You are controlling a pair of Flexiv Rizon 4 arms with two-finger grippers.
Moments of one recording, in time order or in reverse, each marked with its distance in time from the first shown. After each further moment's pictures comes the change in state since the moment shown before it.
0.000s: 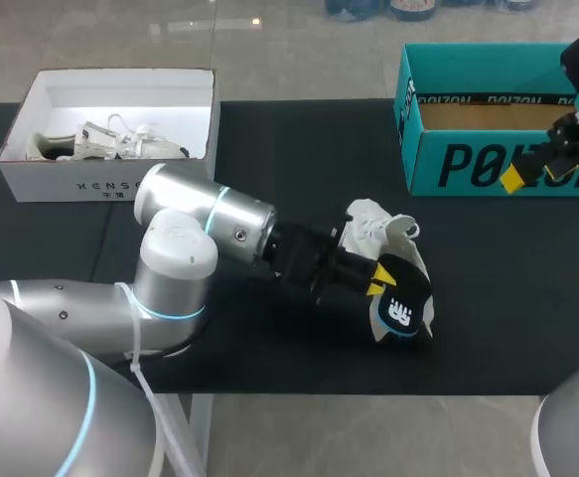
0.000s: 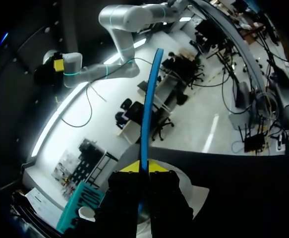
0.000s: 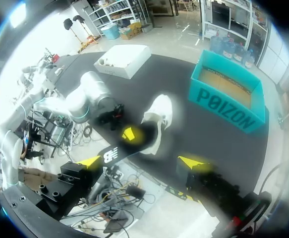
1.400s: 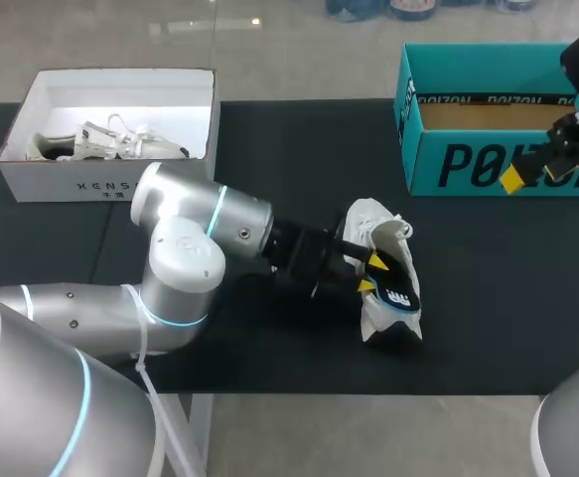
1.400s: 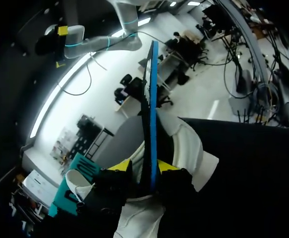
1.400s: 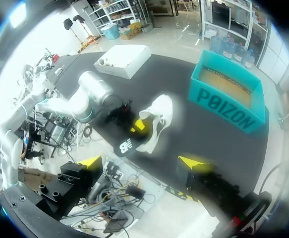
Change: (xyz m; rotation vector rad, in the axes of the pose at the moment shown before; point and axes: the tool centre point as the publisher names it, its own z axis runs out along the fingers) left arm 0.005 0.060 -0.016 -0.204 0.016 -0.047; right arm 0.000 0.000 0.000 0.000 0.000 0.000
